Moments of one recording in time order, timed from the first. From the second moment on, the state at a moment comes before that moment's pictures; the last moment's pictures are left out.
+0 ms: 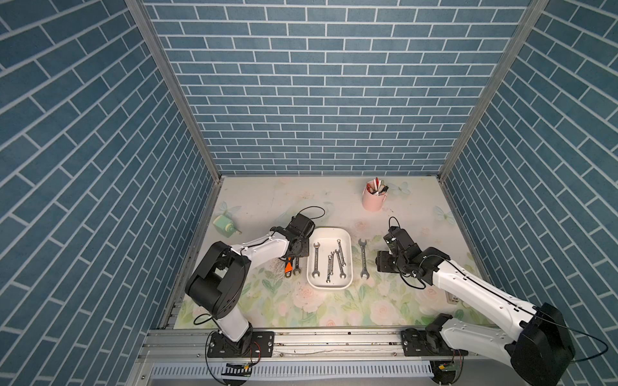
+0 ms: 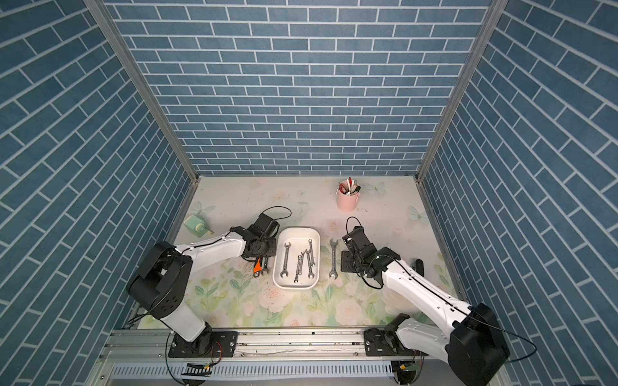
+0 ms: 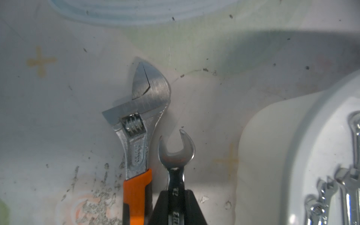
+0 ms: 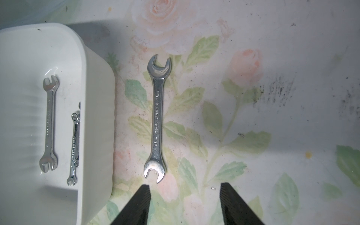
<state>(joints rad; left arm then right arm) -0.57 1.67 0.95 -0.47 -0.16 -0.54 0.67 1.12 0.74 -0.68 0.12 0.60</state>
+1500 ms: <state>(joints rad) -0.62 1.59 0.92 -0.43 -0.16 -0.57 0.68 1.21 0.90 -0.72 0.05 0.61</state>
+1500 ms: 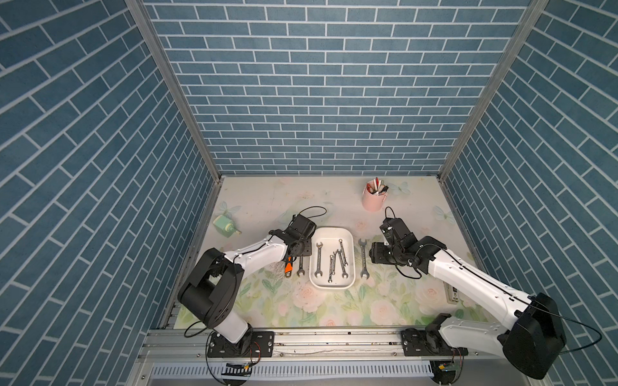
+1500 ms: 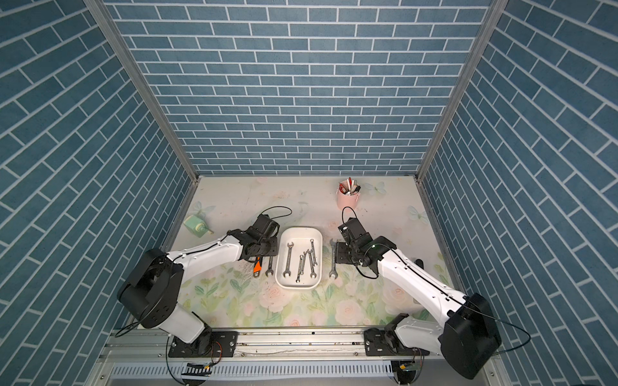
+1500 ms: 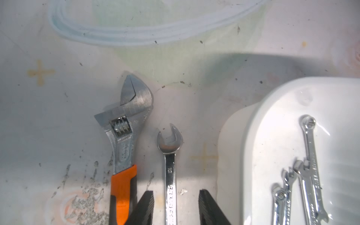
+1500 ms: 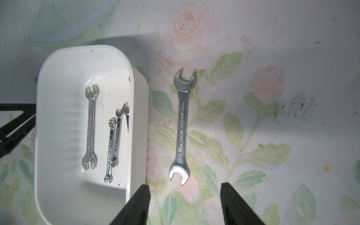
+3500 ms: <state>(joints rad) -0.60 1.15 0.86 -0.58 -0.38 -0.53 0.98 1.94 1.30 -0.69 0.08 0.74</state>
